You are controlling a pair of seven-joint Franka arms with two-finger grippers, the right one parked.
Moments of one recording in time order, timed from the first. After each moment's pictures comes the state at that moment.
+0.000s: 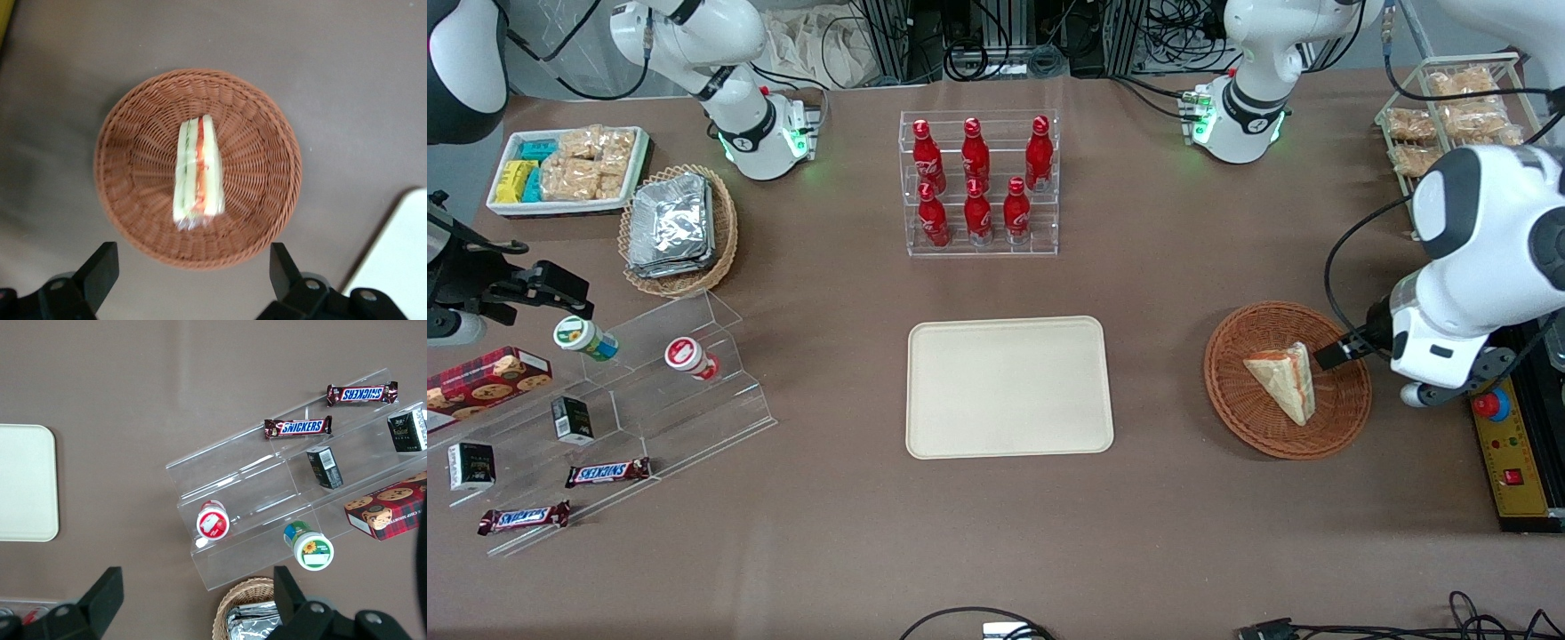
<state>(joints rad) 0.11 0.21 -0.17 -1.82 0.04 1.96 -0.52</state>
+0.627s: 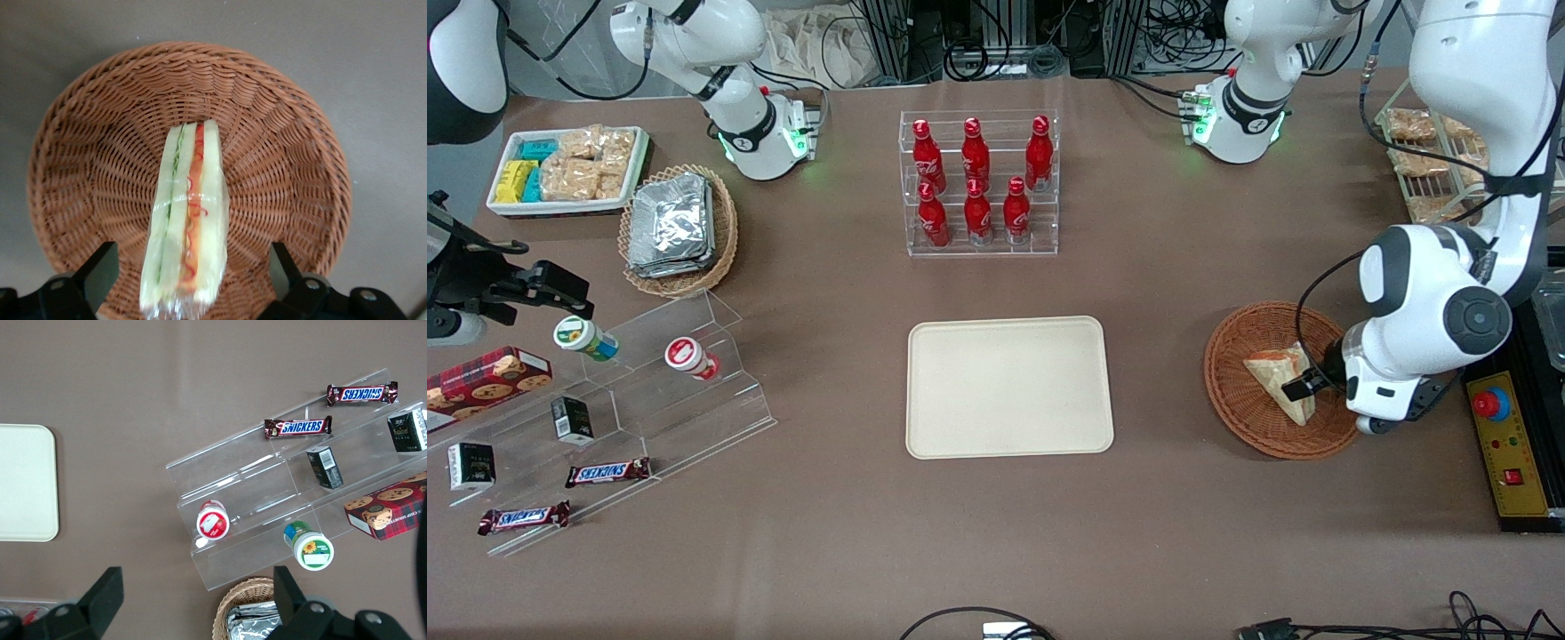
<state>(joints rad) 0.13 0.37 -0.17 -1.93 0.04 2.20 -0.59</state>
